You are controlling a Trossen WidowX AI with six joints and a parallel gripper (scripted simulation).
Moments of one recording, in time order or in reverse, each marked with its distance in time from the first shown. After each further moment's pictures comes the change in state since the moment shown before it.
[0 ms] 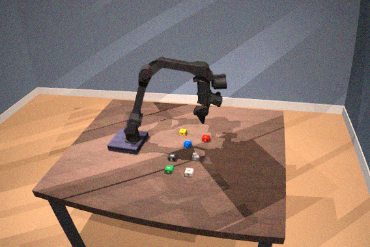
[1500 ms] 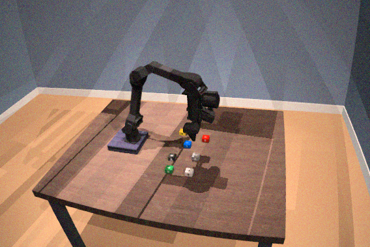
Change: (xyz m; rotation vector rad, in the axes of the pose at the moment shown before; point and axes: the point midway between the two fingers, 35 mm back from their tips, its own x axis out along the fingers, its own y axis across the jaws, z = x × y) arm -0.002 -0.145 -0.009 -0.007 -0.003 -0.015
